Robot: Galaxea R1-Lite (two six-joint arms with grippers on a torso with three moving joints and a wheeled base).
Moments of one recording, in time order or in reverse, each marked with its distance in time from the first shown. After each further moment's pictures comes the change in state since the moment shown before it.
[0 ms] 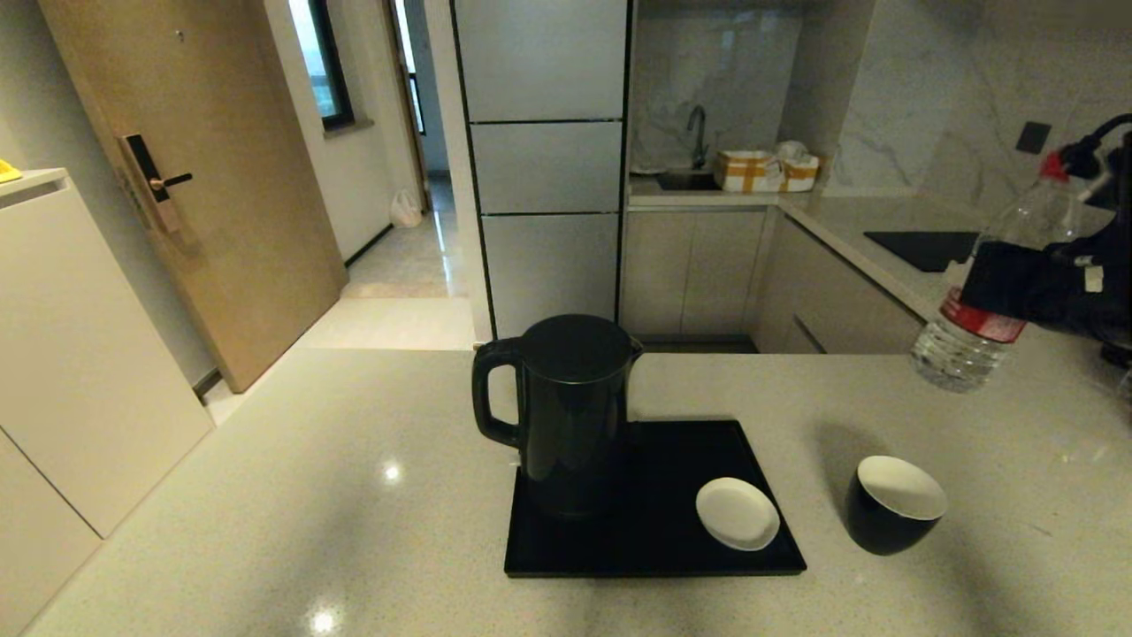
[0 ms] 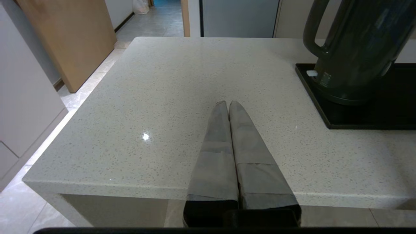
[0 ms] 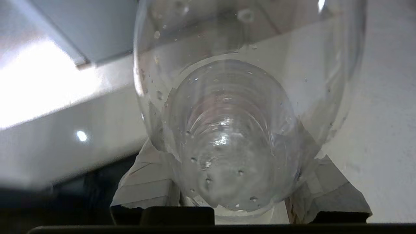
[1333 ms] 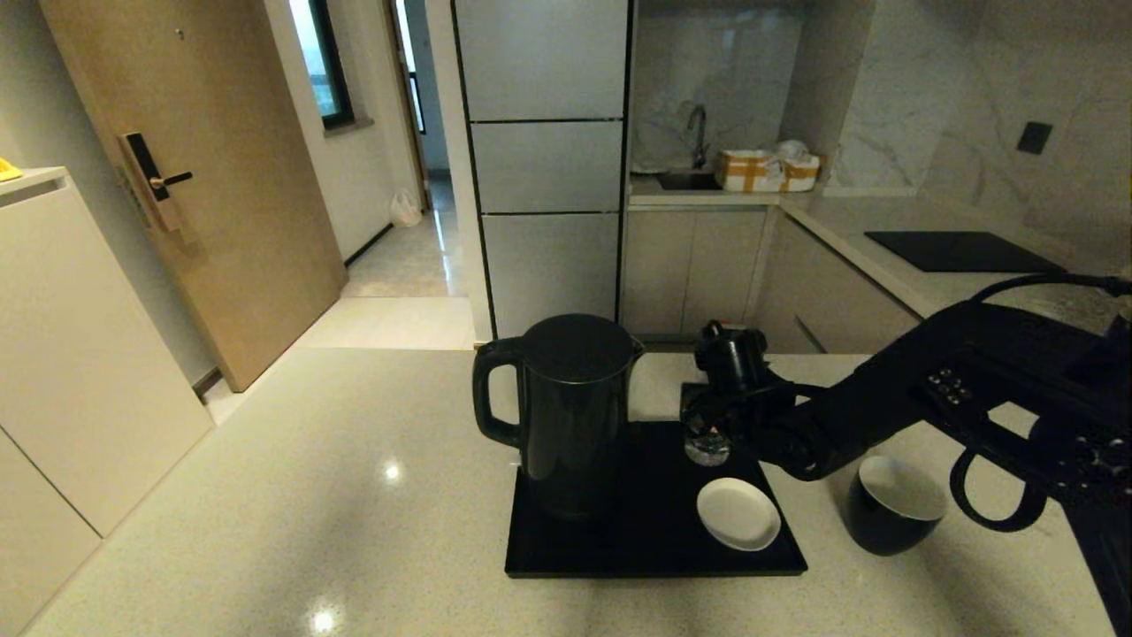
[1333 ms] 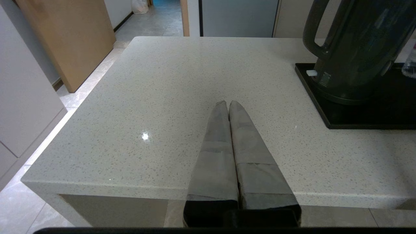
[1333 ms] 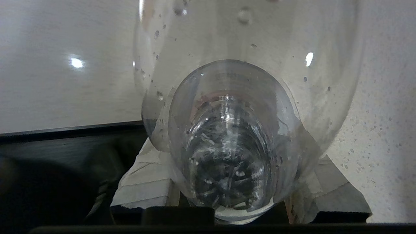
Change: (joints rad) left arm 0.000 0.000 0.000 0.000 0.000 0.000; right arm 0.244 0.863 -0.193 -0.491 -0.062 -0.005
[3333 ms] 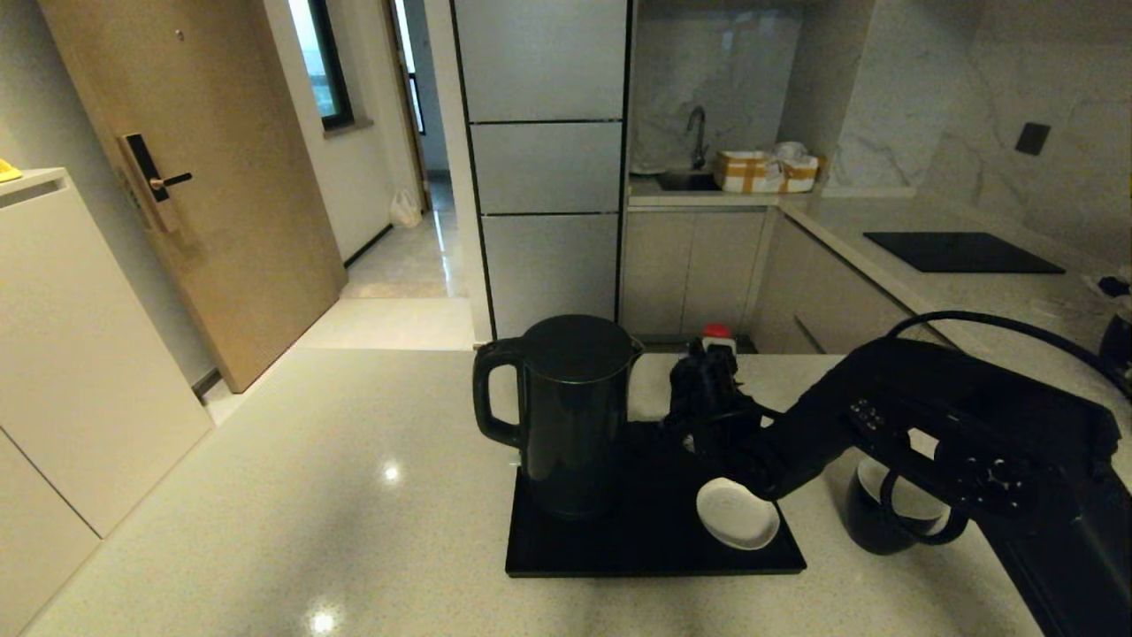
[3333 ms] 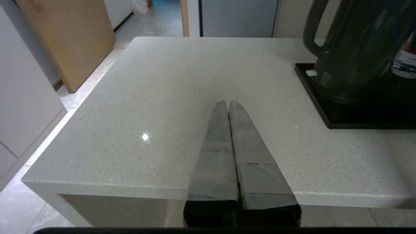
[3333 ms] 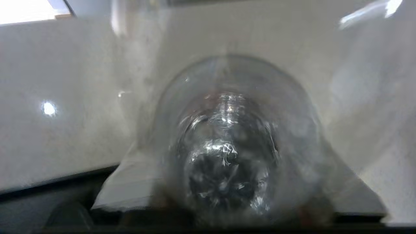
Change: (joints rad) left arm 0.000 0.000 0.000 0.000 0.000 0.001; right arm 0.021 0.159 -0.083 -0.119 -0.167 0.014
